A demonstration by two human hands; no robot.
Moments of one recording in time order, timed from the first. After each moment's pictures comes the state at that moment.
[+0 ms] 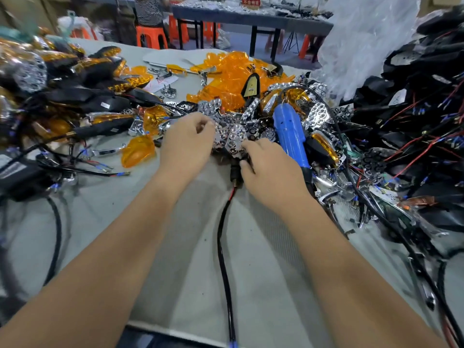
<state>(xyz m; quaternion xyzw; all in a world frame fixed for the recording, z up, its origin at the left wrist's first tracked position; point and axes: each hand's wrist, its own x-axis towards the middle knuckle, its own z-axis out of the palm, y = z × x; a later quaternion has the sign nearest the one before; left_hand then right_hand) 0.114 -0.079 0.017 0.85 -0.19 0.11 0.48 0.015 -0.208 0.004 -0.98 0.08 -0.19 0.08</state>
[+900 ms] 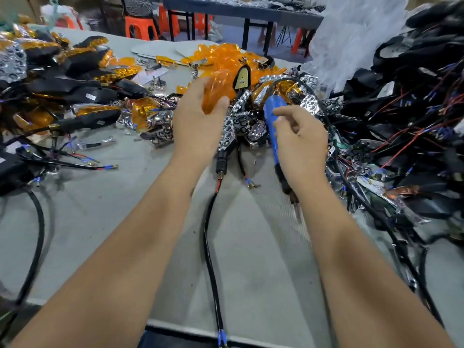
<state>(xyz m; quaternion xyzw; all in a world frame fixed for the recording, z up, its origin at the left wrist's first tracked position) 0.095 -0.112 0.031 0.72 -0.22 0.12 0.64 0.005 -0.240 0.021 -0.79 0.19 -0.40 0.43</state>
